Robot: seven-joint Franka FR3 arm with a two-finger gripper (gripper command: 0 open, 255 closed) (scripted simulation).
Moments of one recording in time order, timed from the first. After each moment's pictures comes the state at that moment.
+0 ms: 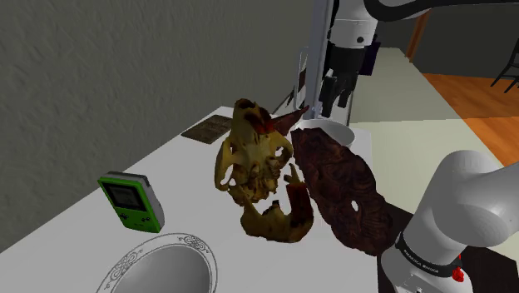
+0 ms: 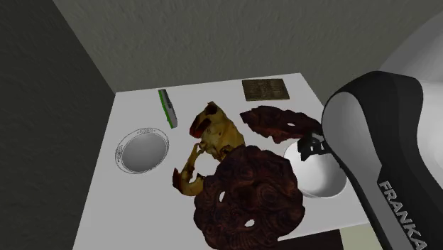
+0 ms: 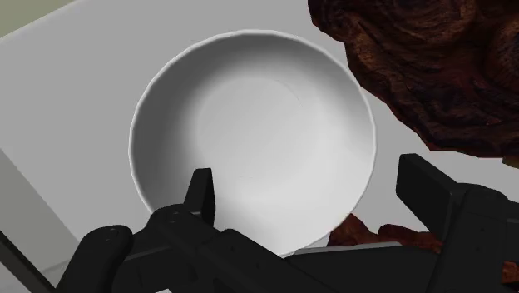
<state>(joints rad) 0.02 -0.78 -0.04 -2.37 0.00 1.62 0.05</state>
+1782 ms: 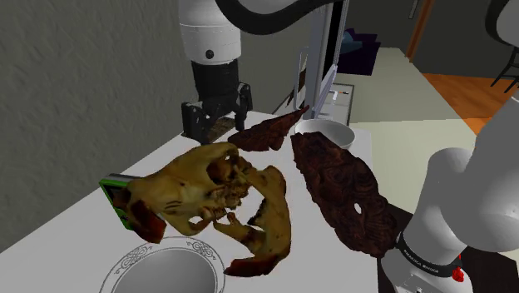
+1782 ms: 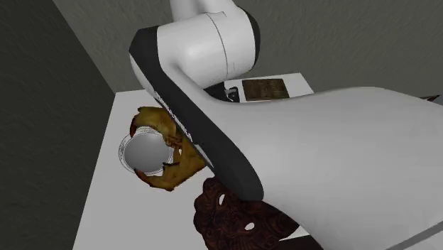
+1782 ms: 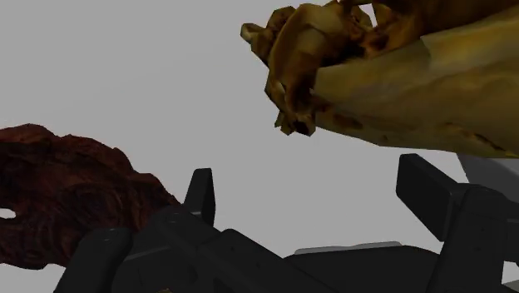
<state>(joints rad) 0.30 -0.16 0.31 -1.84 -0.02 1.71 0.61</state>
